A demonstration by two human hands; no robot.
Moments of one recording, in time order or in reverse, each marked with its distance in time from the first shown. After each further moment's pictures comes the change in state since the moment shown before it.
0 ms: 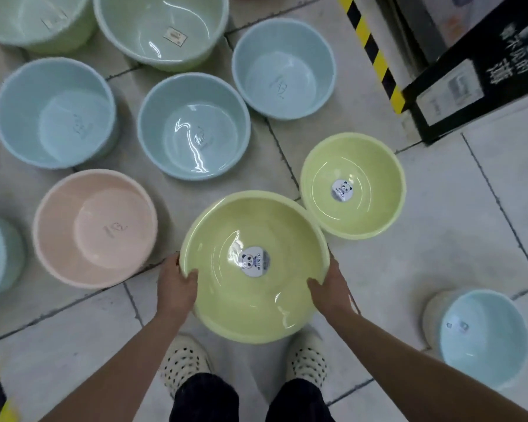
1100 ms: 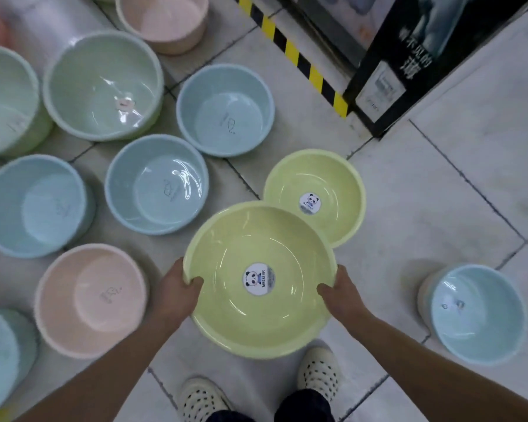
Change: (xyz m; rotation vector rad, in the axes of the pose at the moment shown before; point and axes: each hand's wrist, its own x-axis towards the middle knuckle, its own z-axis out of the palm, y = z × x) left_hand 0.004 0.133 0.011 0.283 -0.253 0.179; right_hand 0.005 0.008 -0.088 0.337 -0.037 0.141
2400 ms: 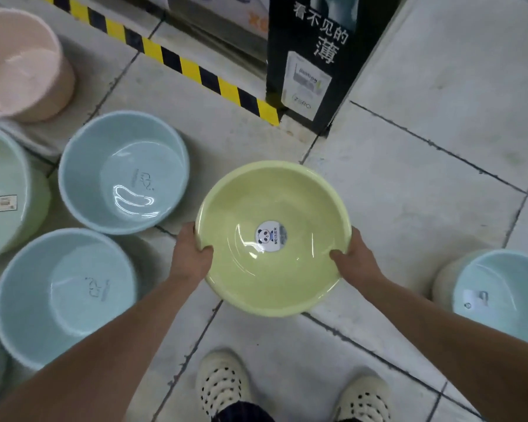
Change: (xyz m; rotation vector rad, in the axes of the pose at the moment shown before) left_hand 0.216 0.183 0.154 0.237 -0.118 0.254; right_hand 0.203 -0.014 -0.098 0.215 0.269 -0.007
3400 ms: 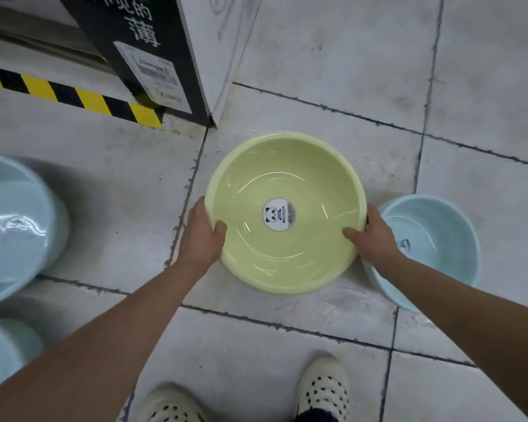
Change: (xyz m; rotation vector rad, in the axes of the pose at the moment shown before) left_hand -0.018 0.123 0.180 0.140 -0.261 0.372; right_hand 0.037 0.140 -0.155 0.143 0.304 0.079
